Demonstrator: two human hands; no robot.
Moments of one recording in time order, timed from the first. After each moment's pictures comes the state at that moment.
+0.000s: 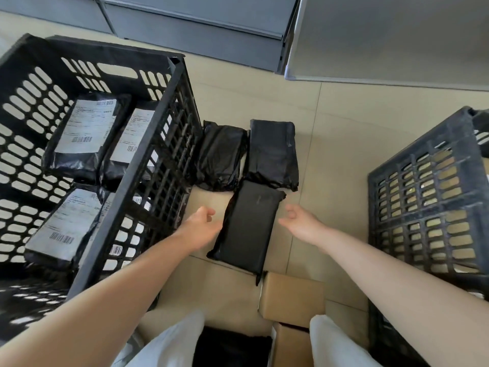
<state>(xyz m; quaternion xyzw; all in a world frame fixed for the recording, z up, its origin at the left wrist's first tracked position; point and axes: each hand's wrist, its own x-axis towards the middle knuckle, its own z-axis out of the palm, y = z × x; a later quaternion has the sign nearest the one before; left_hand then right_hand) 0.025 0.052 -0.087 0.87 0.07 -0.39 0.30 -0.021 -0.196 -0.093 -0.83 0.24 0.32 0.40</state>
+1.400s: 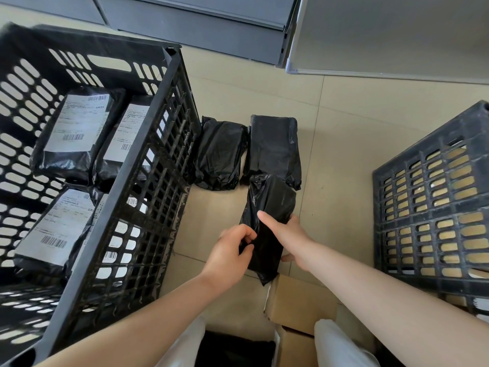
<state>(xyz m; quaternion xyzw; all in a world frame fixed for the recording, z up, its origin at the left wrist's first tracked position) -0.039 0.014 -0.100 0.86 -0.09 -0.25 0.43 -0.030 -0.152 -0.105 -0.67 0.42 0.26 0.56</state>
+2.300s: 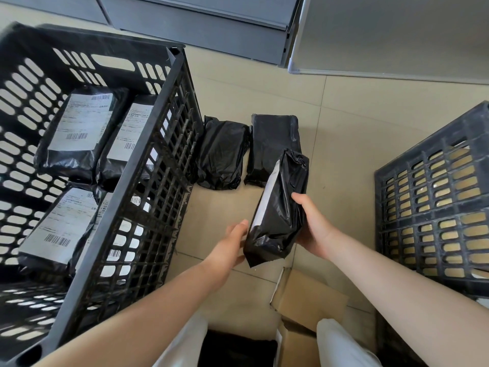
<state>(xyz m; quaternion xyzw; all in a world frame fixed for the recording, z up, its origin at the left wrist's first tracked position) -0.025 0.005 -0.095 0.63 0.22 -0.41 0.62 -0.023 -0.185 -0.085 -0.52 0.38 0.24 0.73</state>
